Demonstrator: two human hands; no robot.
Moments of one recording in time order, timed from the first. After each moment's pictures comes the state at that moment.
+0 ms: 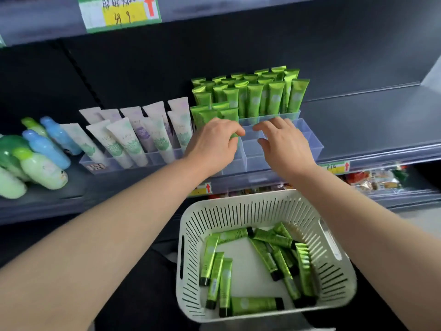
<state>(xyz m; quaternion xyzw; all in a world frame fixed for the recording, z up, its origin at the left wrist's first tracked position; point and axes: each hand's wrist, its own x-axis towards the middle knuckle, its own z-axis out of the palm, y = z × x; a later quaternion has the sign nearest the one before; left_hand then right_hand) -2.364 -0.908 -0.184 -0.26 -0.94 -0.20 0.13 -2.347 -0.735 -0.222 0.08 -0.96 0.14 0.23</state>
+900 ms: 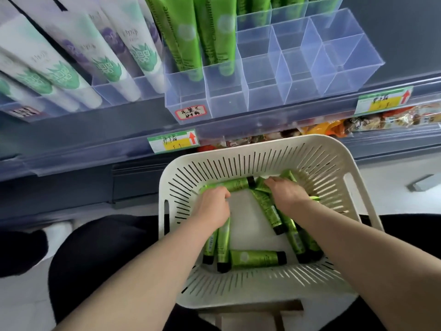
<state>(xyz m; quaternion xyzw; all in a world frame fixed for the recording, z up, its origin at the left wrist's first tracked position) -2.294 -0.925 -0.442 -0.06 -0.95 -0.18 -0.26 -2.294 -0.726 -0.471 0.01 -0.95 0.09 -0.29</state>
